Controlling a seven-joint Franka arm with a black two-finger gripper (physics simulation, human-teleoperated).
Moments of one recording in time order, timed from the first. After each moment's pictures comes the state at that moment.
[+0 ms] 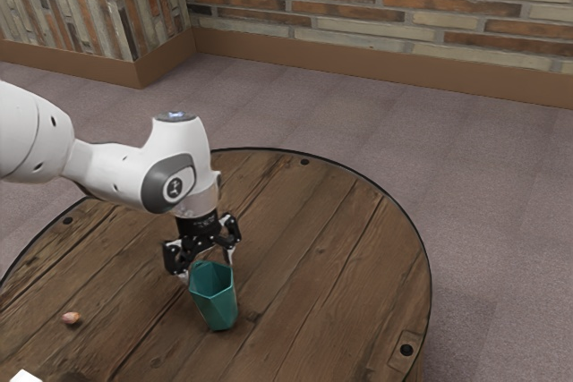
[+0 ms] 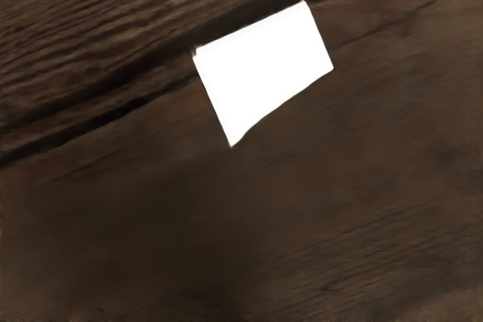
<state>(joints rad) -0.27 0.17 0.20 -2.25 -0.12 2.31 -1.17</state>
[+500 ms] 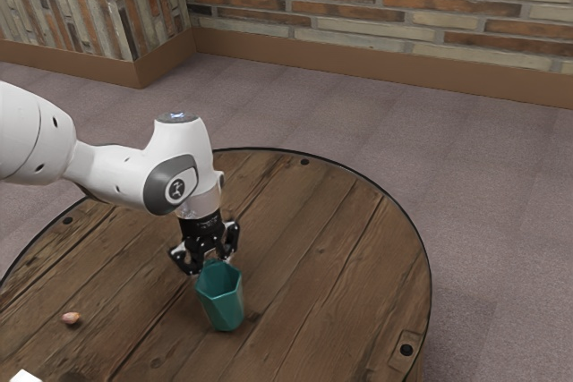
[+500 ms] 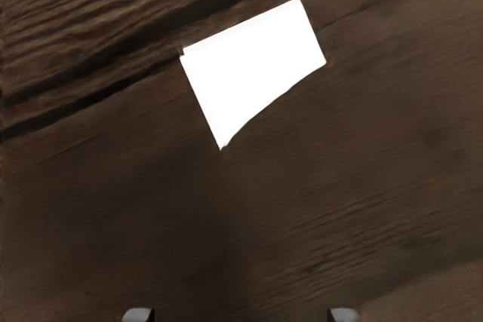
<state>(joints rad) -0.28 0.17 0.20 -2.26 -0.14 2.32 -1.16</state>
